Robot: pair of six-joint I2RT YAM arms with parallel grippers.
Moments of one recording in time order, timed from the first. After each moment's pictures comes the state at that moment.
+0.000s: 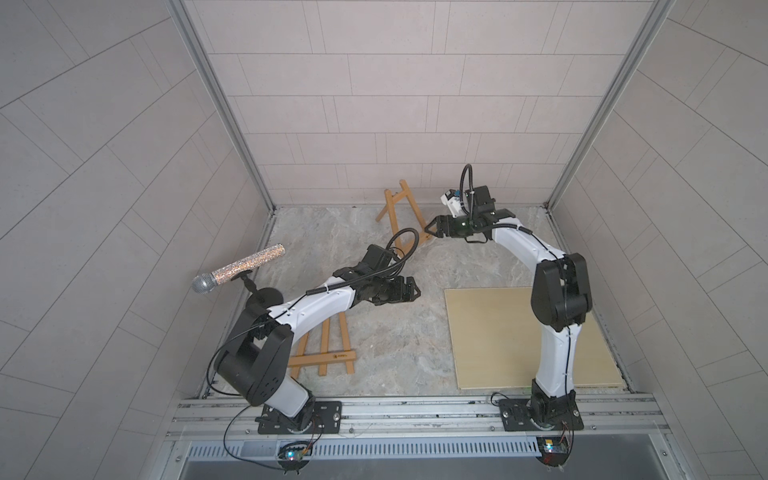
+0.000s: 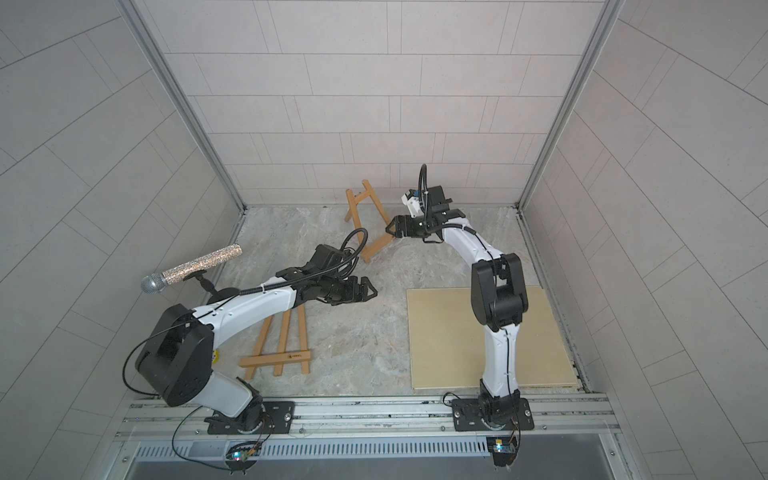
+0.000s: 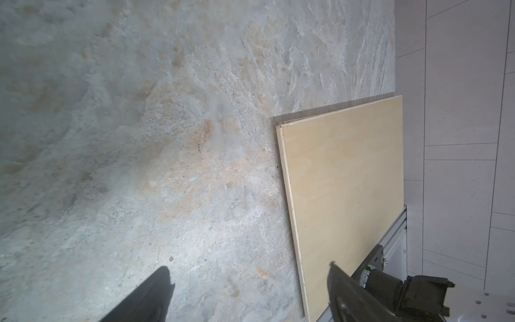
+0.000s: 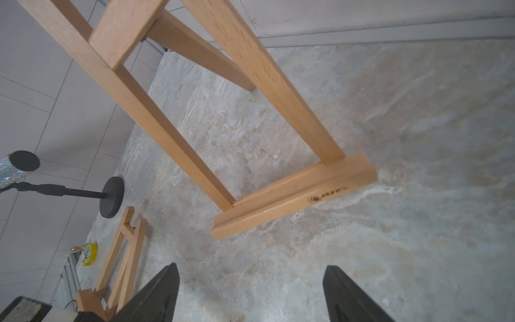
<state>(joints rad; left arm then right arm) -0.59 1.52 0.98 -0.39 0.40 -0.60 0.23 2.08 1.79 -0.48 -0.57 0.19</state>
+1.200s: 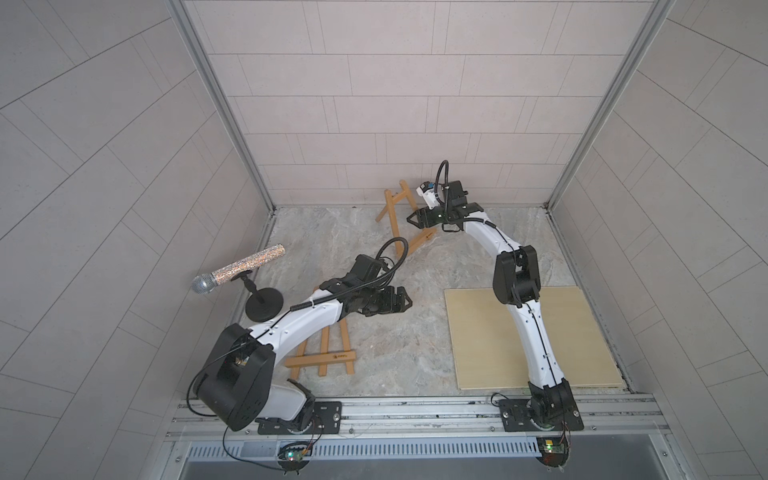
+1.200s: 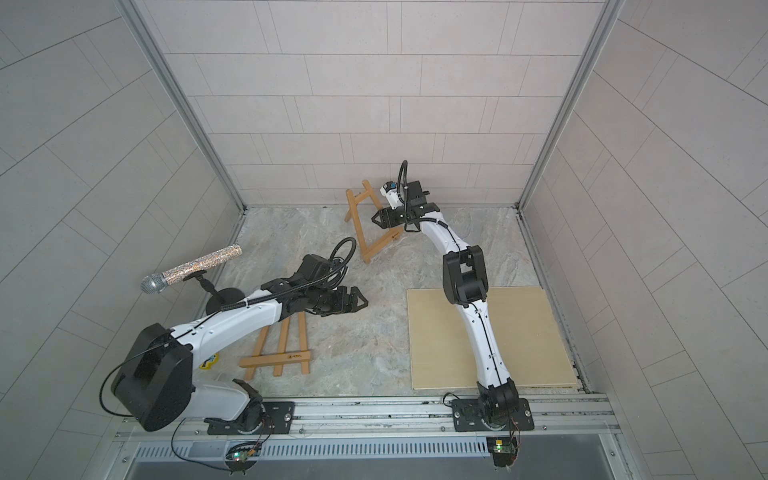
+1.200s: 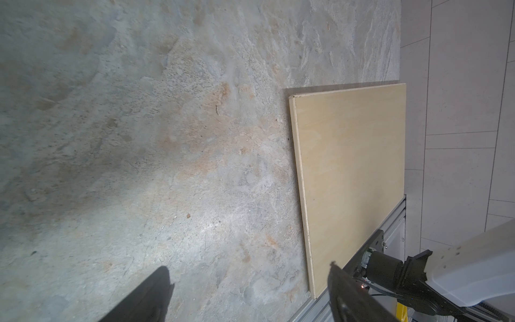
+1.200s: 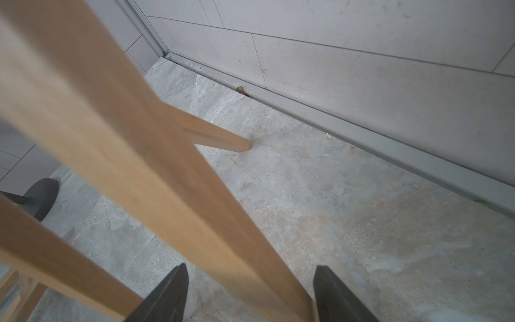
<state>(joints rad) -0.56 1.40 0.86 -0.40 0.42 -0.60 0.27 2.54 2.33 -0.47 -0.55 0.01</state>
